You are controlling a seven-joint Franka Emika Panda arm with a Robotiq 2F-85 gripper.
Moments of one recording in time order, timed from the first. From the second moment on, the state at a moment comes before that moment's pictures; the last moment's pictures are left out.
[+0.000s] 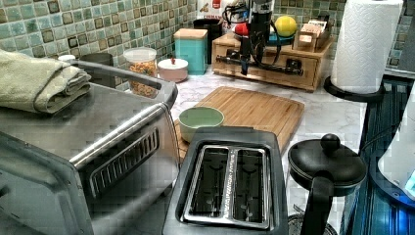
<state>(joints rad) -0.23 0.19 -0.25 -2.36 0.01 1.12 -1.14</state>
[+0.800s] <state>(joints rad) -0.25 0.23 -0.25 -2.37 0.06 1.15 -1.21</state>
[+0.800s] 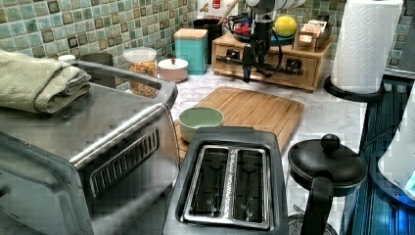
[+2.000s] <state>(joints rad) -0.11 0.15 -0.14 -2.46 0.17 1.17 -0.89</state>
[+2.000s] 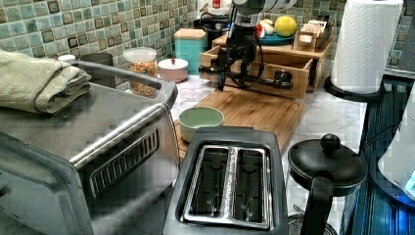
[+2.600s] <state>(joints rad) -0.04 0.11 -0.05 -2.48 0.16 1.08 -0.89</state>
